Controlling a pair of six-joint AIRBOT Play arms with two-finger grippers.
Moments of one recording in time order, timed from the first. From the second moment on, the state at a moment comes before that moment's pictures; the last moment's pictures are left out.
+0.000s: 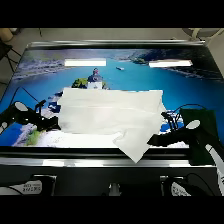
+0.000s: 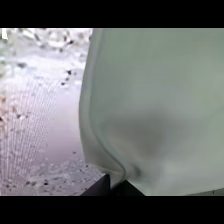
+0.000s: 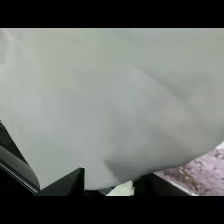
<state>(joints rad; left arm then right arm) 0.22 -1.46 0.91 1.16 -1.18 -1.38 -0.22 -1.23 0.54 -0.93 1.16 0.88</state>
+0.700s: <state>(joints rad) 0.22 -1.33 1.06 1.14 -1.13 -1.32 -0.22 -1.22 0.94 -0.93 1.14 0.85</state>
